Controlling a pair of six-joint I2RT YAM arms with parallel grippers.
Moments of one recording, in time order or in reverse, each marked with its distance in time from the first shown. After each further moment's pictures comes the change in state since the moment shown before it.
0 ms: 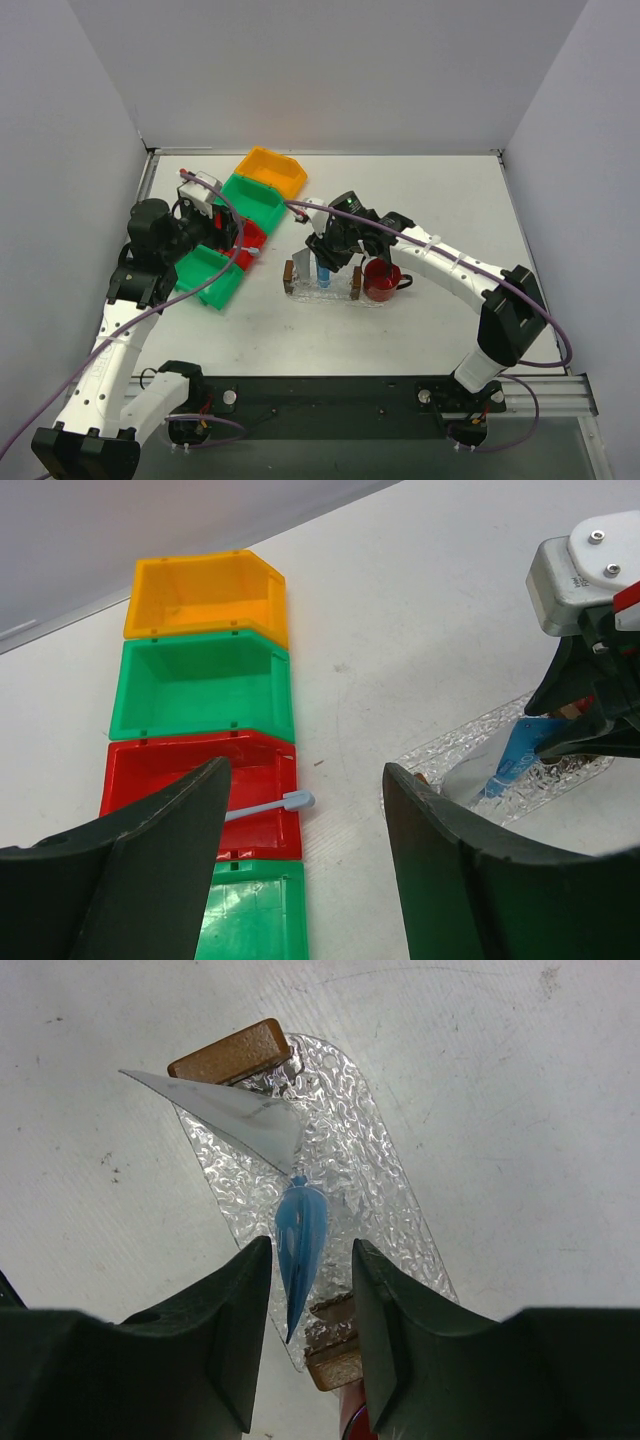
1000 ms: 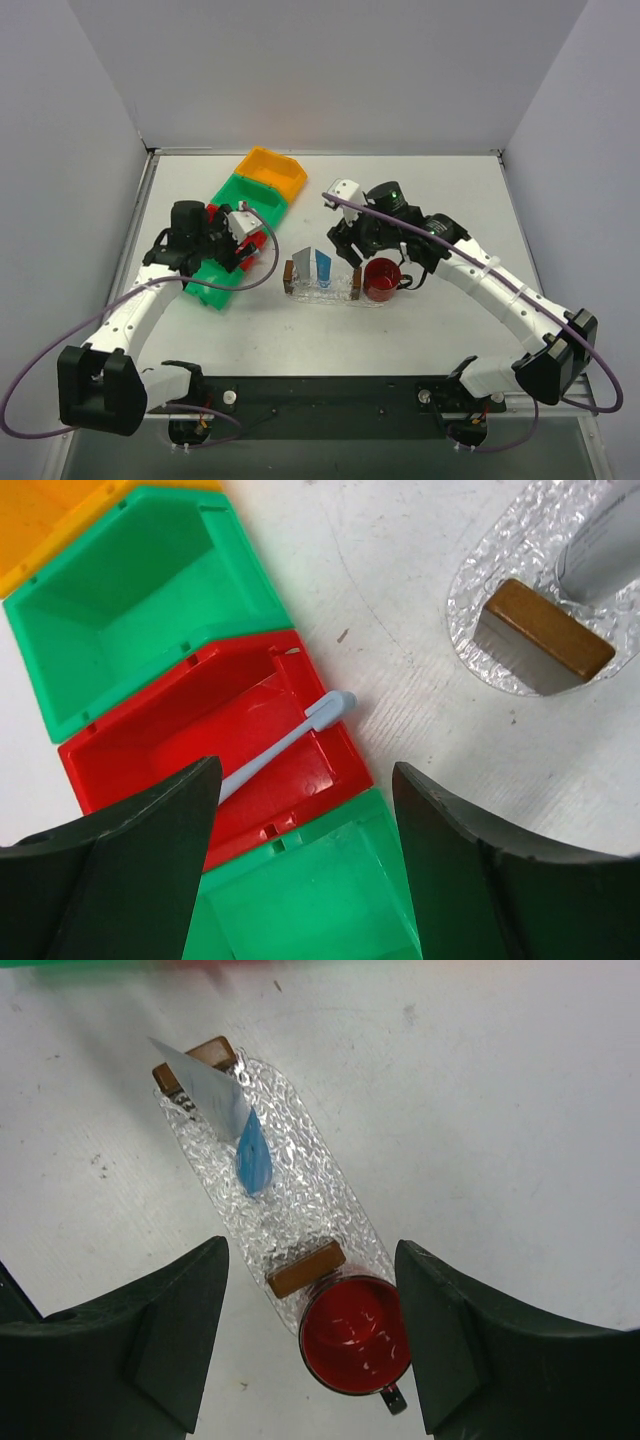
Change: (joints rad) left arm 0.002 0.260 -0.118 -0.028 0.058 0.560; right arm -0.041 -0.252 0.021 -0.087 0.080 -0.016
